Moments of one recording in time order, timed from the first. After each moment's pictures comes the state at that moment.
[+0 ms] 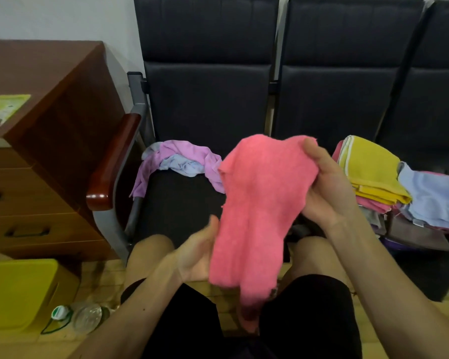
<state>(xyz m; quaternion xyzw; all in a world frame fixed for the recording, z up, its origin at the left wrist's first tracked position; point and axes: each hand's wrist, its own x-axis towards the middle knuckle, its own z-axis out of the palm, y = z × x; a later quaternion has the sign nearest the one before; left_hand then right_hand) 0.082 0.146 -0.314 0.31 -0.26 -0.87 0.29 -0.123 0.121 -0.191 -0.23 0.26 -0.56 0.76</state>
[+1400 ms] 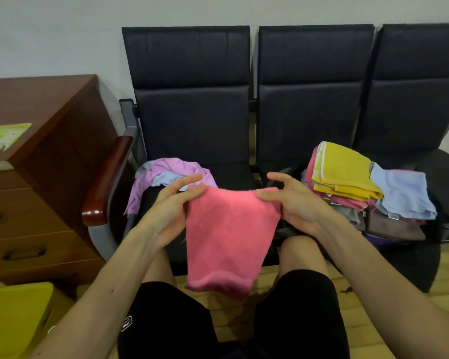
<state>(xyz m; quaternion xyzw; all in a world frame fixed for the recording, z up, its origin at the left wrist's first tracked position) 0.086 0.123 -0.233 0.45 -0.33 -0.67 0.49 -0.152 0.139 -0.219 -0.40 0.55 -0.41 0.60</state>
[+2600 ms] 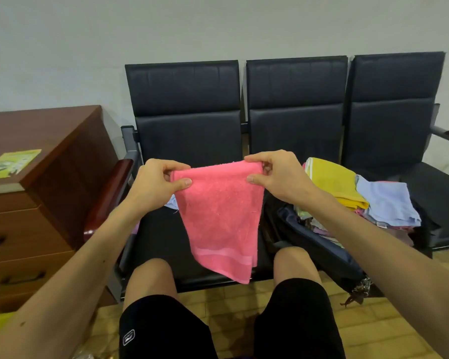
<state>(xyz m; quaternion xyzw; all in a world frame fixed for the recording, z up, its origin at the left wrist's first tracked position) 0.112 0.099 -0.175 0.56 -0.72 -0.21 0.35 -0.158 0.124 -0.167 -0.75 0.55 -0.35 0.11</state>
